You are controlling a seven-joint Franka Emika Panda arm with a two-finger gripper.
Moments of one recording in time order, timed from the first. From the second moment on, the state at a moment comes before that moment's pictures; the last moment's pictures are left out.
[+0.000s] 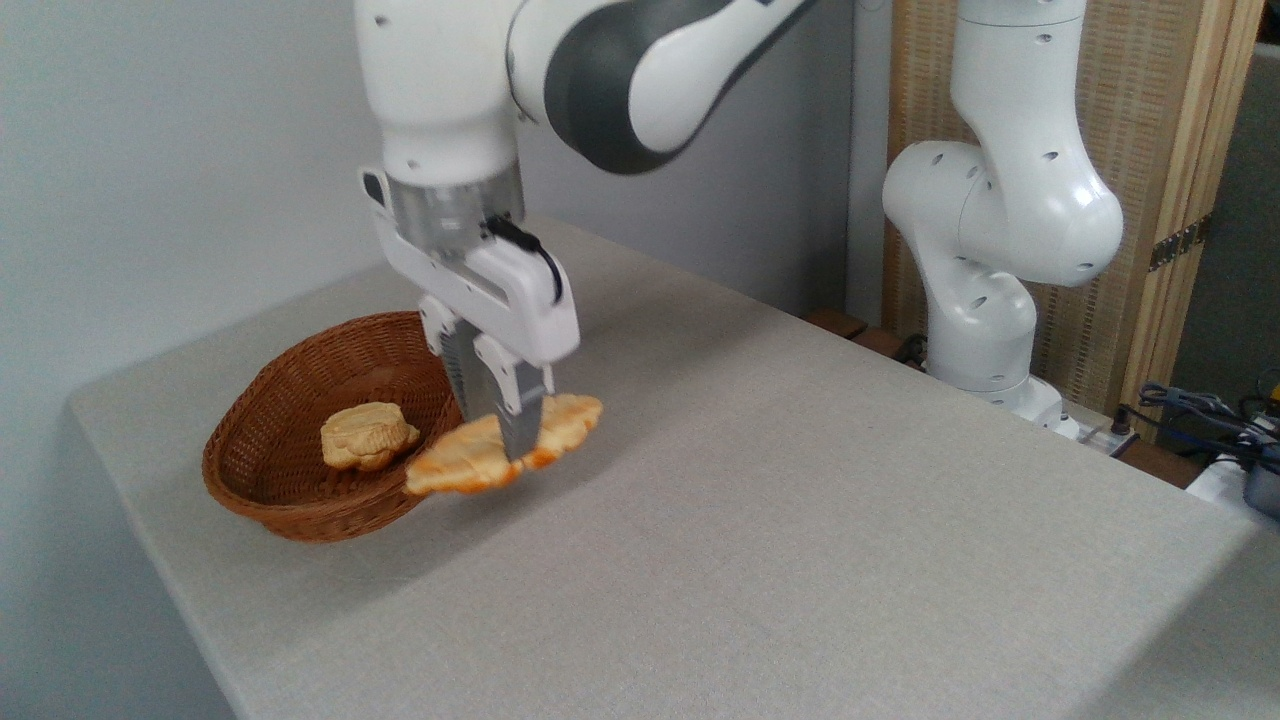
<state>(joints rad) -0.06 -0.03 -0.06 -1.91 -0.12 1.92 0.64</state>
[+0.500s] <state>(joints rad) -0.07 -0.01 -0.21 -1.88 -0.23 1.97 0.39</state>
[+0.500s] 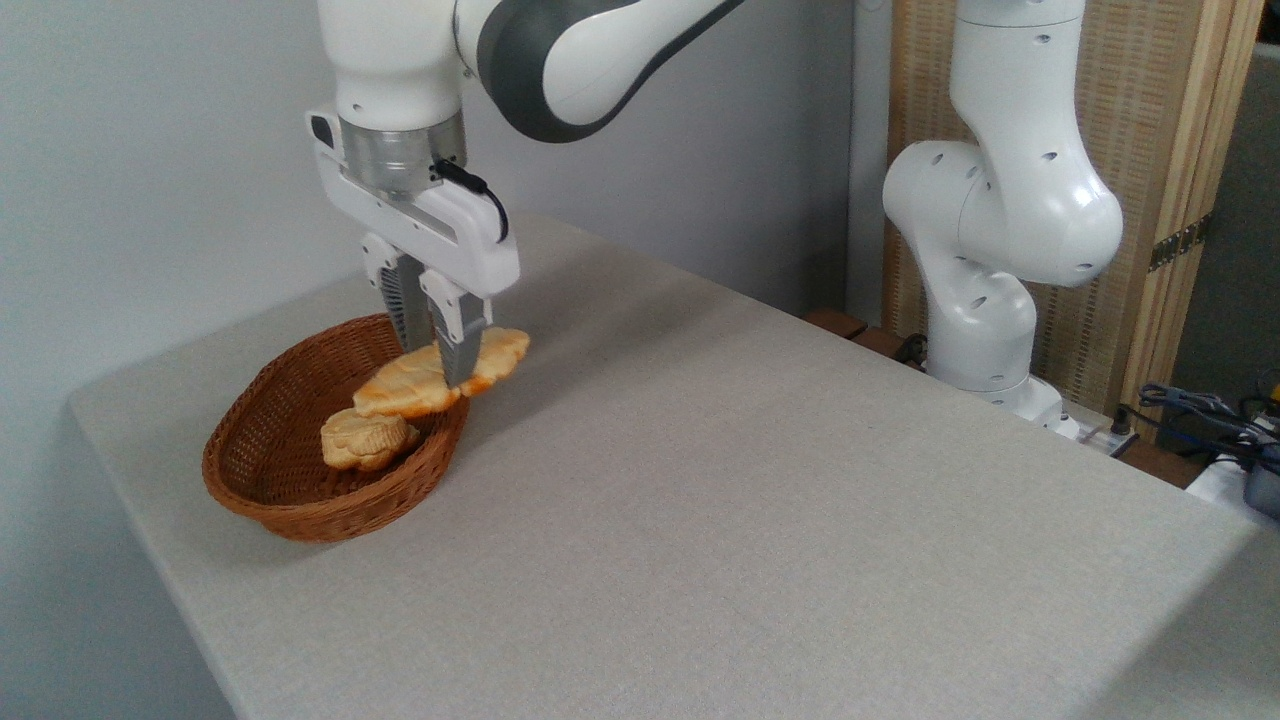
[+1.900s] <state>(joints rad) -0.06 0.08 -0.23 -1.78 -0.23 2.12 -0.11</state>
